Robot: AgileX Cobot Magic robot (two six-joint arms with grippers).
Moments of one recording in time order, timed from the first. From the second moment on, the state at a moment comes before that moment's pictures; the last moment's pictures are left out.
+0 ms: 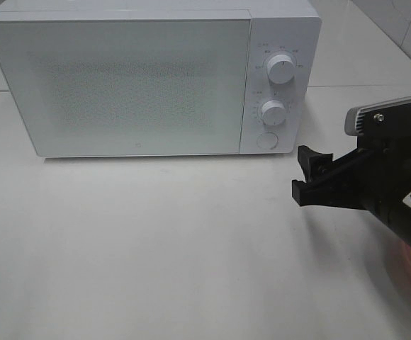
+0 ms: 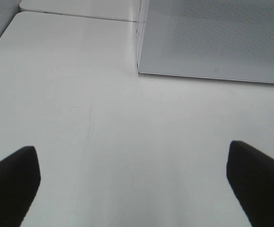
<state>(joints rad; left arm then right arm) 0.07 -0.01 -0.50 -0.16 1.04 0.03 0.74 1.50 -0.24 0.72 -1.05 -0.30</state>
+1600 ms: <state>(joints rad) 0.07 -0.01 -0.50 -0.16 1.04 0.03 0.94 1.70 -0.34 0.98 -1.16 0.65</state>
